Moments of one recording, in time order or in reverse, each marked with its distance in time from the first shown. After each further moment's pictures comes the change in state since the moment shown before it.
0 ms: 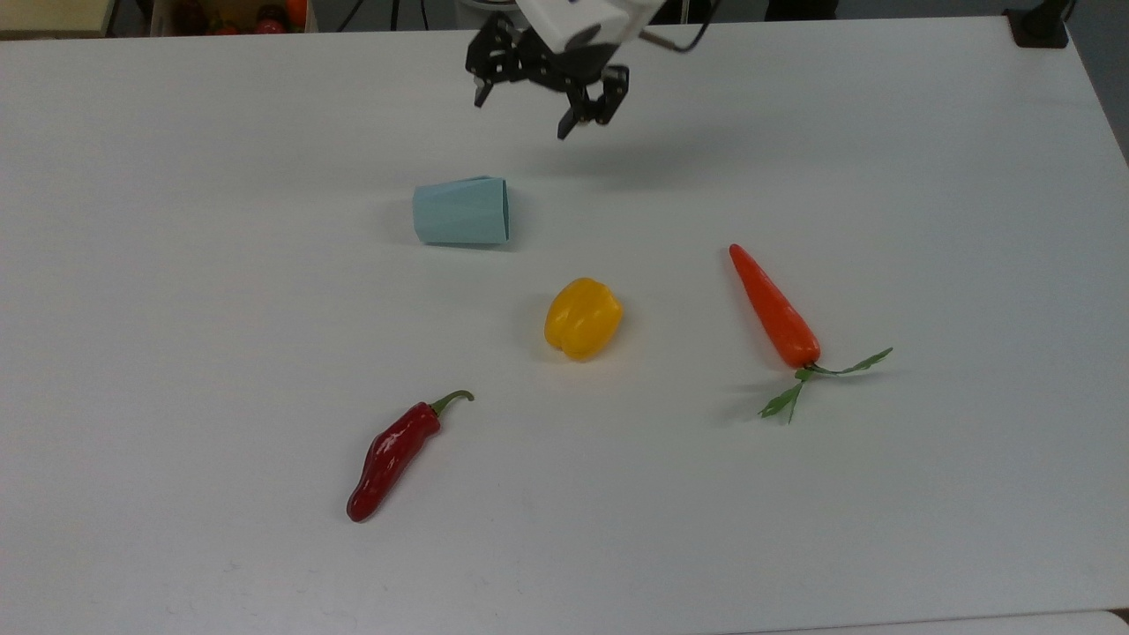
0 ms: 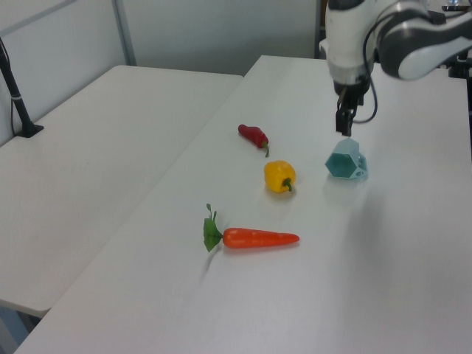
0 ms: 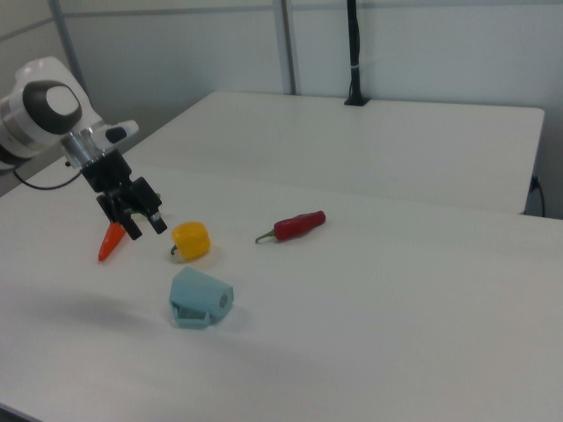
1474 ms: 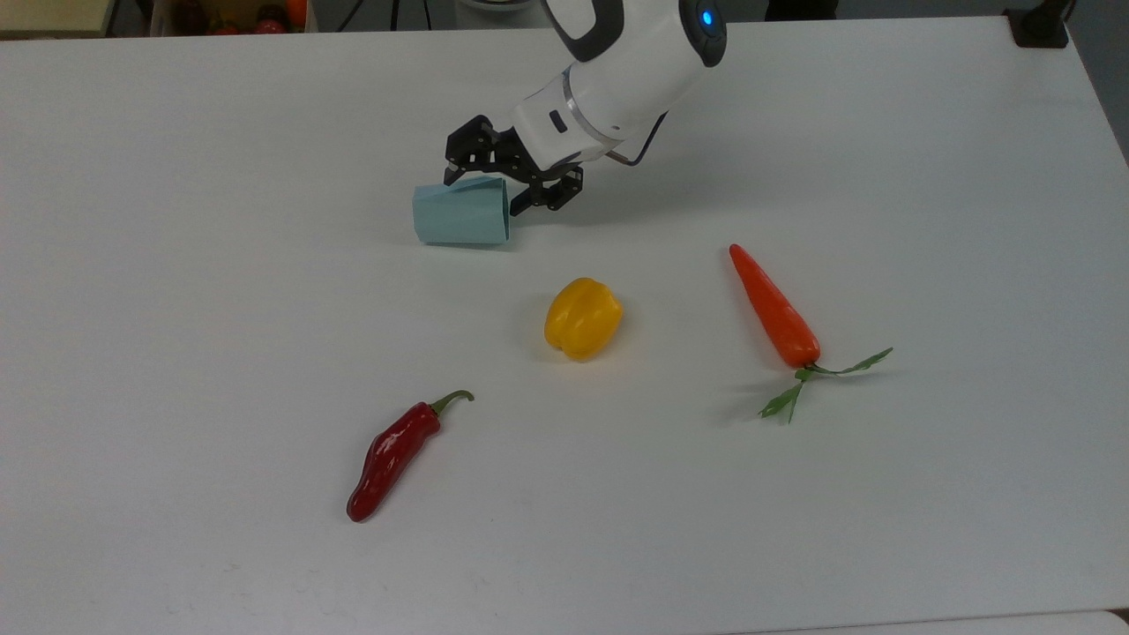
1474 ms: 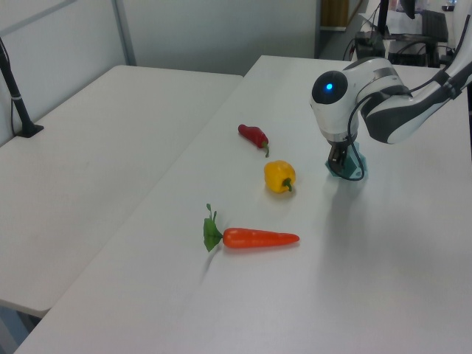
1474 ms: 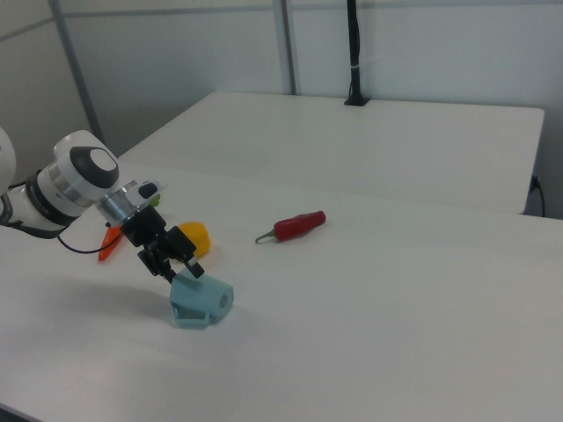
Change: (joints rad) arm -0.027 0.192 -0.003 -0.080 -0.267 0.120 0.165
